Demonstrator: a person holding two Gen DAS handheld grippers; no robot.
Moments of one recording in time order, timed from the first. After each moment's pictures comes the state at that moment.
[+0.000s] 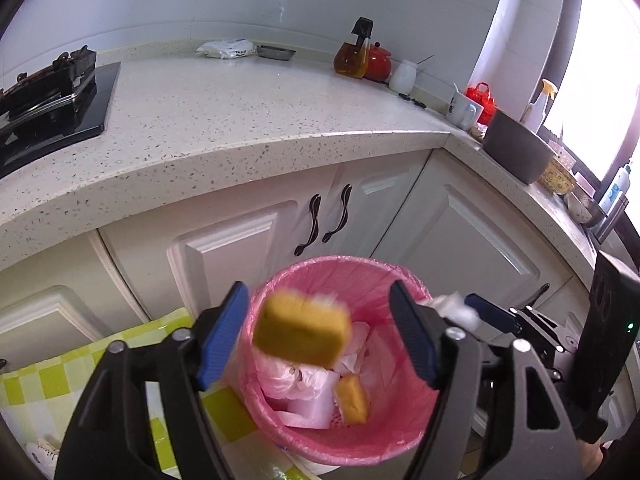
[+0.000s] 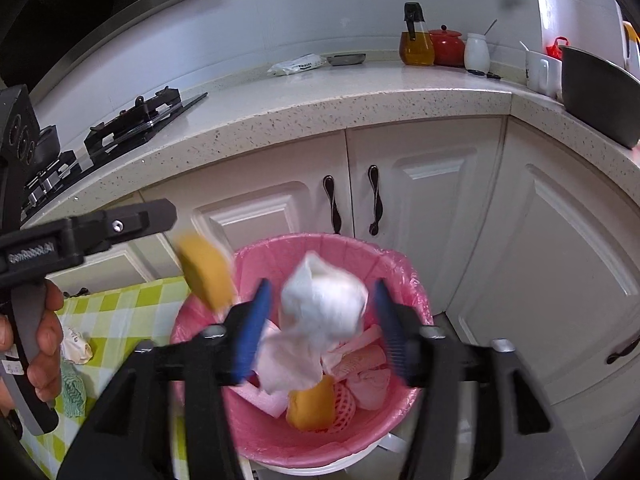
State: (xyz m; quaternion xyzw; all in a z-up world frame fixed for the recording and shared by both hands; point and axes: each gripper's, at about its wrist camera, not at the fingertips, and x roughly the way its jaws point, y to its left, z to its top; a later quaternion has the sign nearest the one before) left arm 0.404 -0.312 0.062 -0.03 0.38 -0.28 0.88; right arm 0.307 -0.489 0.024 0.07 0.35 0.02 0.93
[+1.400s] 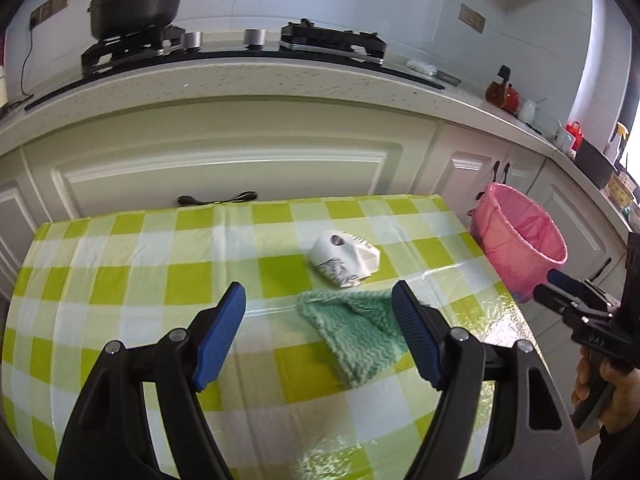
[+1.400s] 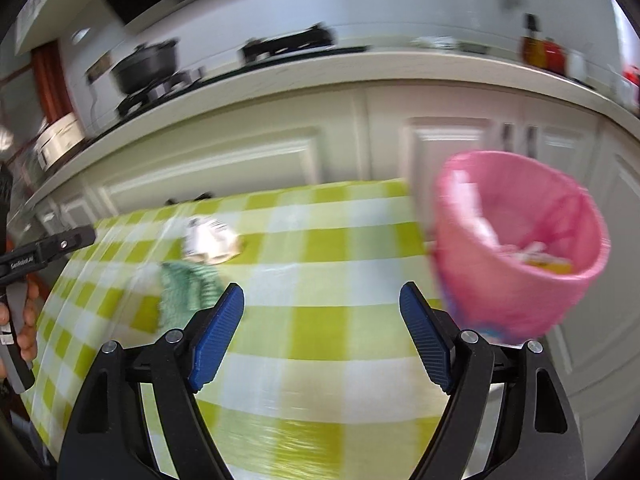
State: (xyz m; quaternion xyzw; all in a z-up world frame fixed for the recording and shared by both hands) left arm 0.183 0.065 0.019 -0.06 0.37 -0.07 0.92; right arm 0.177 -0.254 -0.011 0.03 0.37 0.17 0.91
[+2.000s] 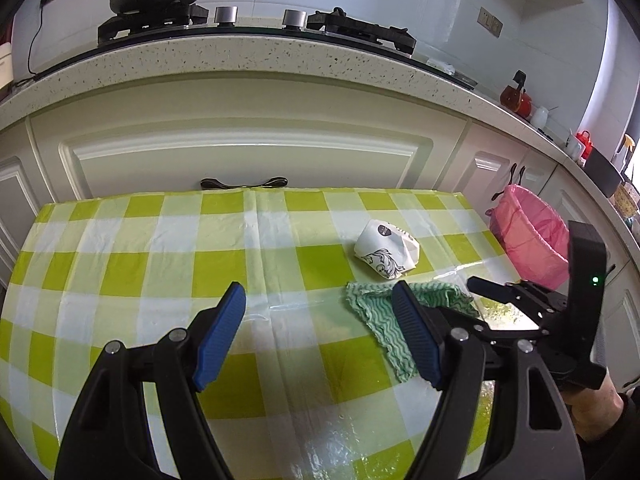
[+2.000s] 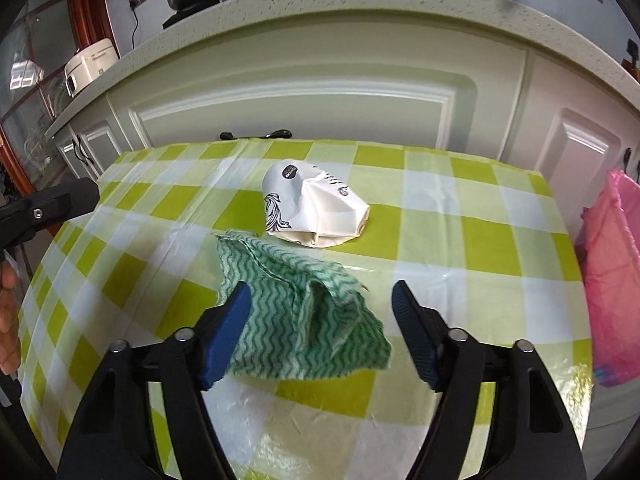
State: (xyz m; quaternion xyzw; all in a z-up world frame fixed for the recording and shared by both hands) left arm 0.195 0.103 -0.003 -0.08 0.39 -0.06 0.92; right arm 0.226 -0.114 -0.064 -0.04 0.43 0.24 0.87
